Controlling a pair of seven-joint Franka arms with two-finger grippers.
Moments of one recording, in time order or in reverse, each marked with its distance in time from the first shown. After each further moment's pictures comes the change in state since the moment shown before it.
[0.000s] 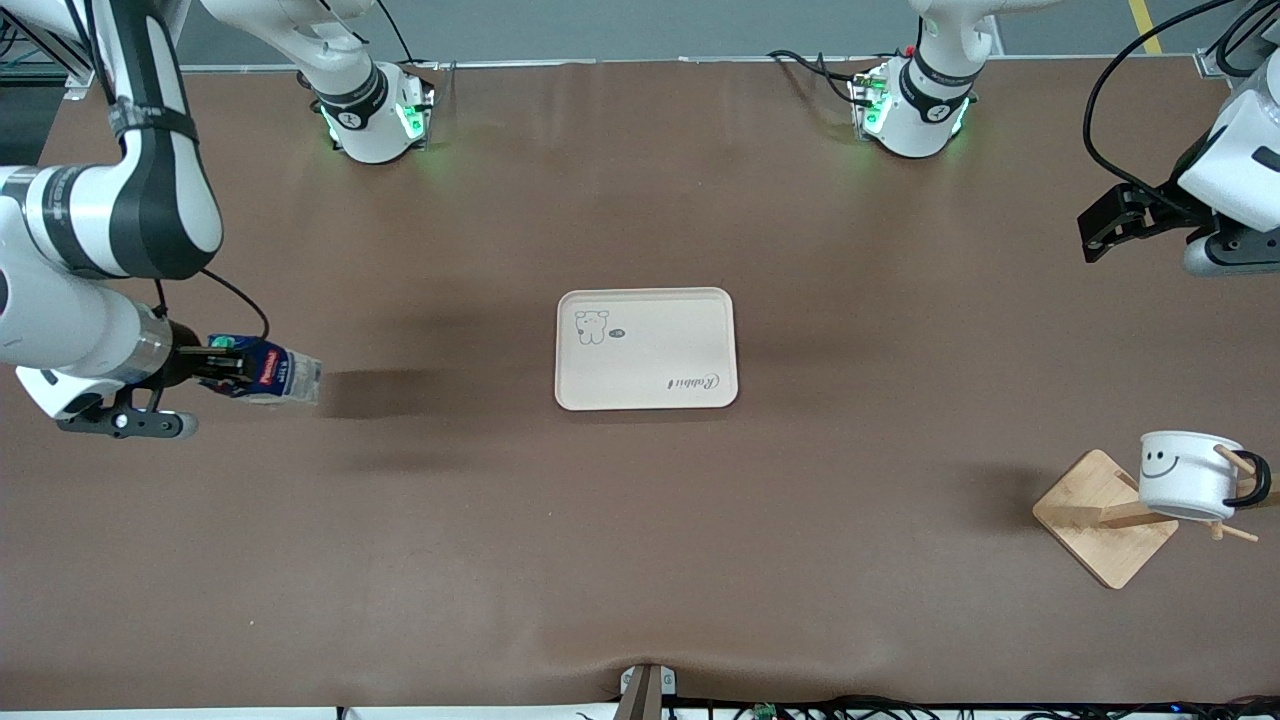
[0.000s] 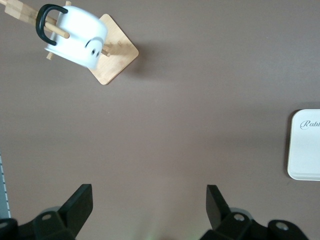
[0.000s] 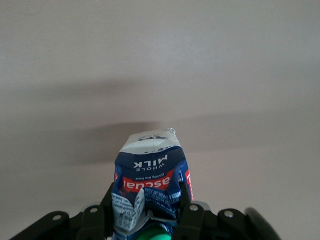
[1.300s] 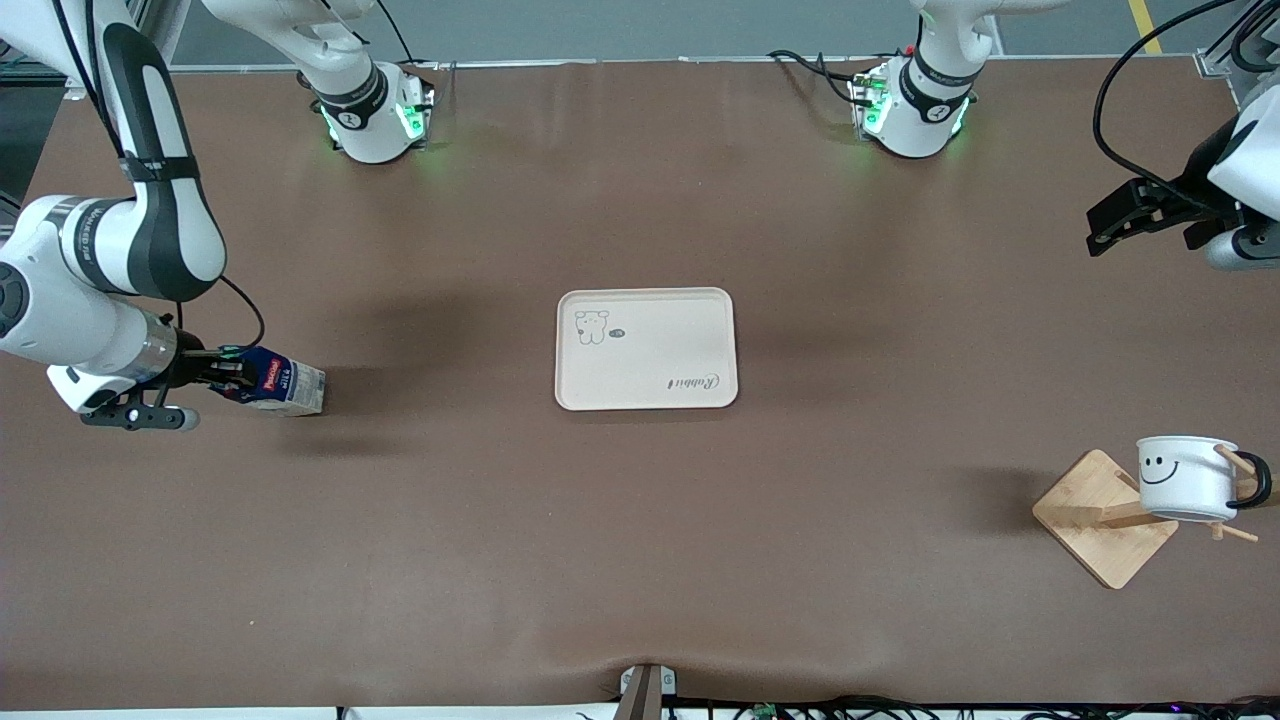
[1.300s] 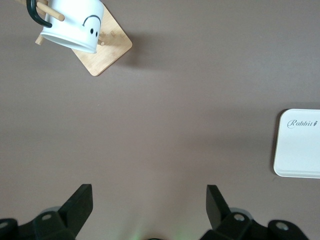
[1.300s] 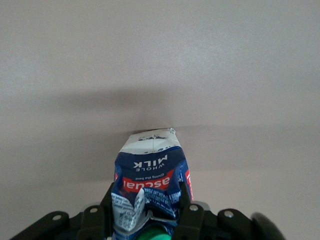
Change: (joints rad) left arm -0.038 -0.032 0.081 -0.048 -0.060 0.014 0.000; right arm -0.031 -0.009 -0.054 -0.226 0.081 0.240 -0.089
